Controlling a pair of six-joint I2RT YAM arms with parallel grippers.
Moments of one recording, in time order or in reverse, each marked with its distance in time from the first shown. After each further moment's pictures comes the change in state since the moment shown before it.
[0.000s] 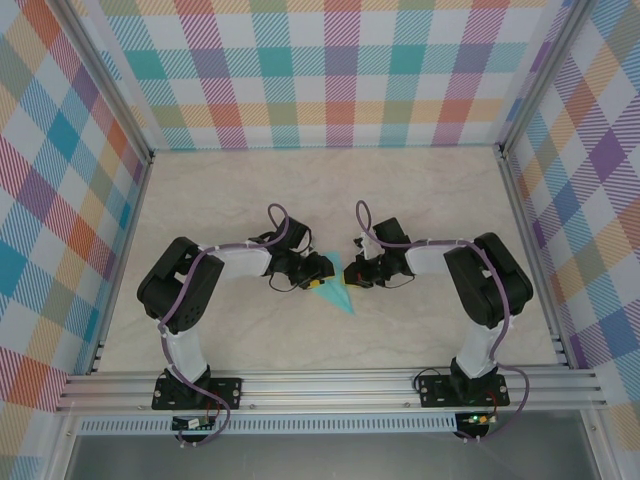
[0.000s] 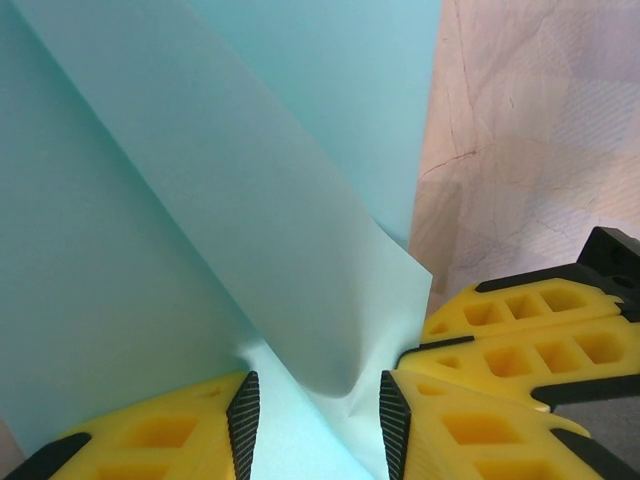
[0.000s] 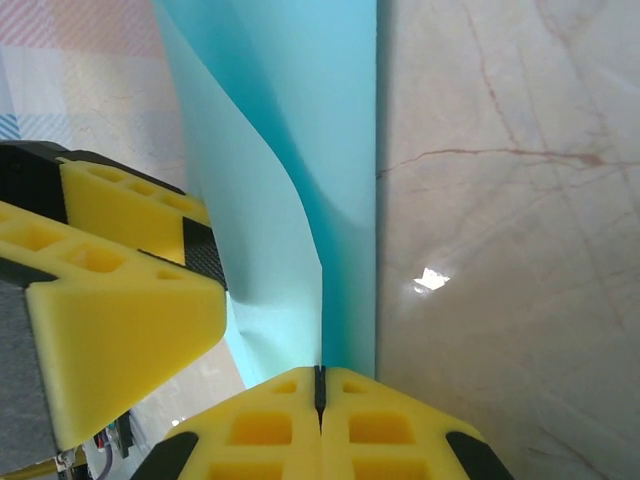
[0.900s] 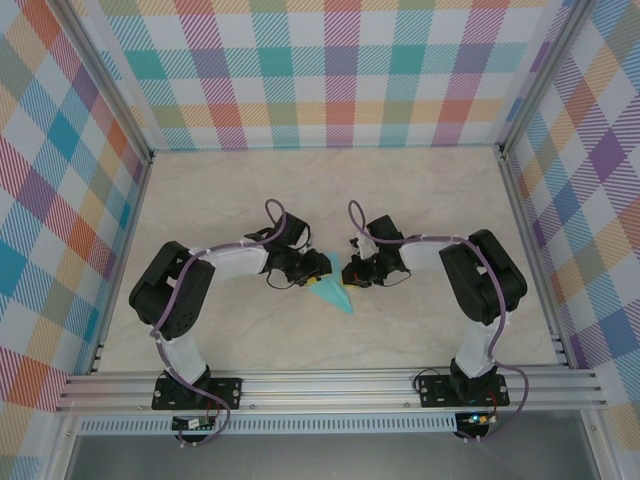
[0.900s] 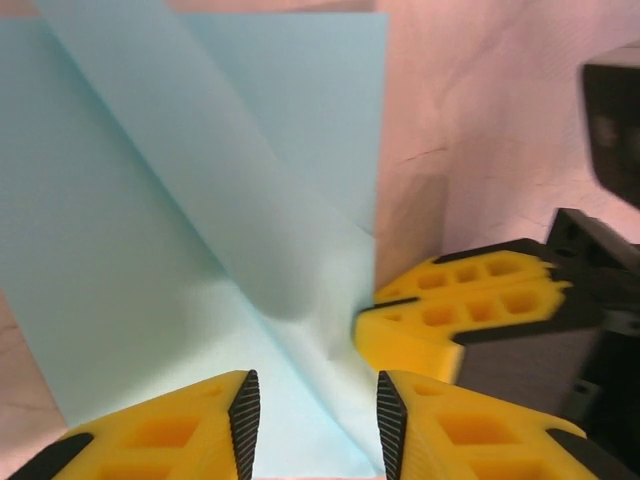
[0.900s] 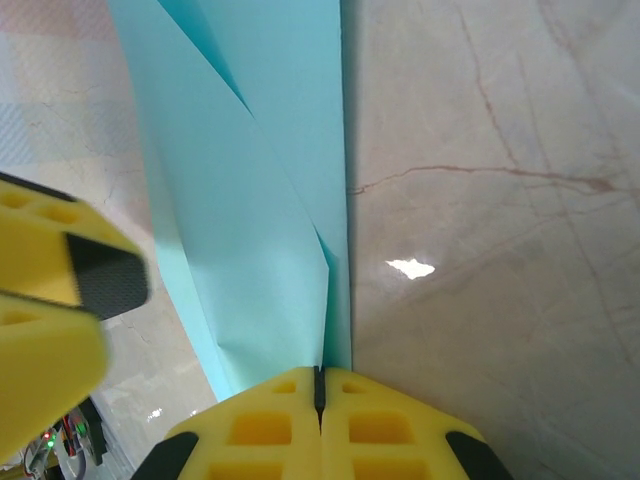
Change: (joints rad) left arm 0.000 -0.068 0.032 -0.105 -0.043 0.034; right arm 0.032 0.034 0.069 -0.108 0.061 -0.033
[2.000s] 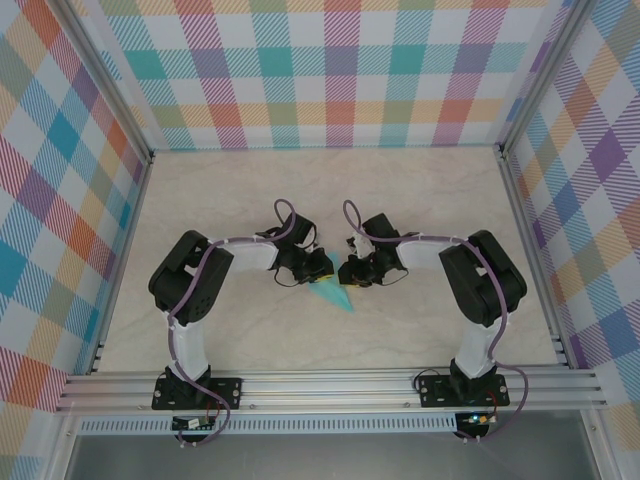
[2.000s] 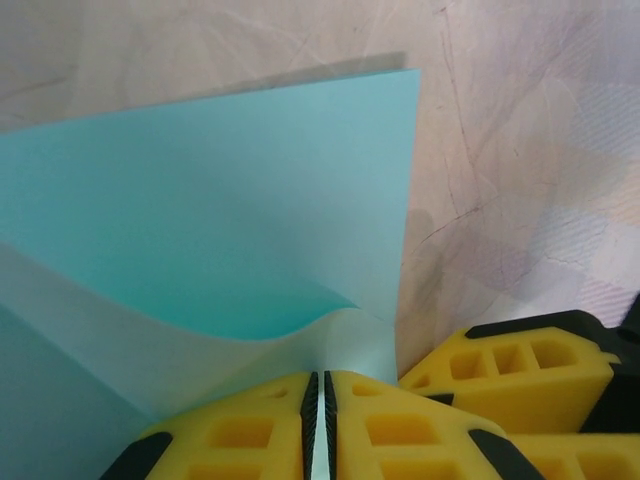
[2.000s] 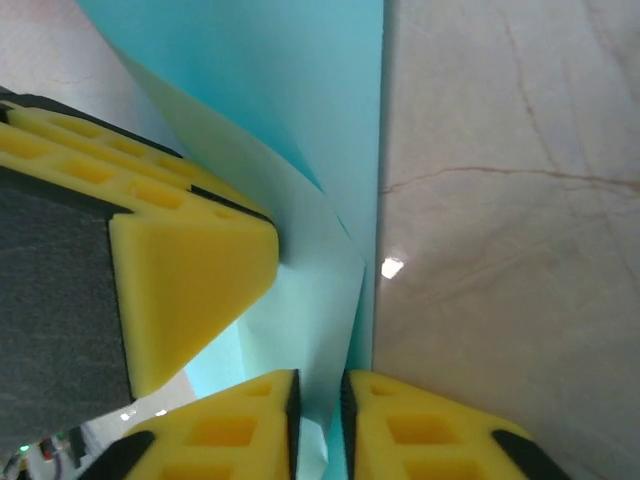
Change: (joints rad) left arm 0.000 0.151 0.045 0.091 0.032 0.006; right arm 0.020 -0.021 0.039 -0.073 0.060 -0.023
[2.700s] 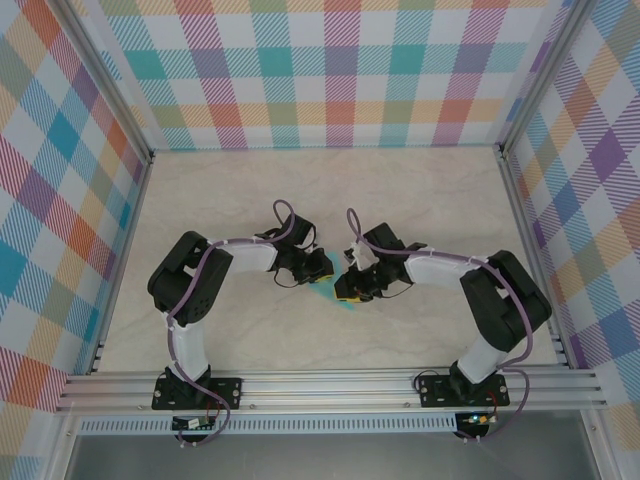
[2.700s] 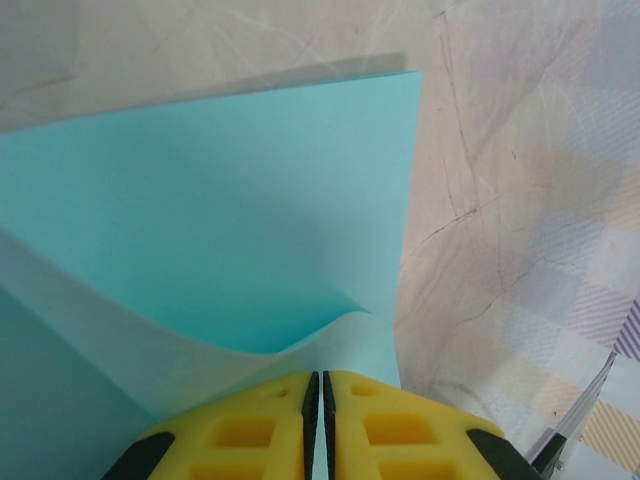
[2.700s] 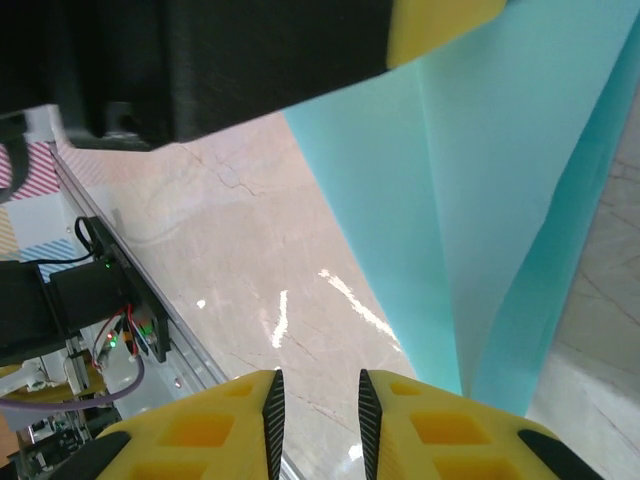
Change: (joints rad) left arm 0.000 -0.007 -0.012 0.018 -0.008 -0.010; right arm 0.064 -0.171 -0.123 -0.019 -0.144 0.074
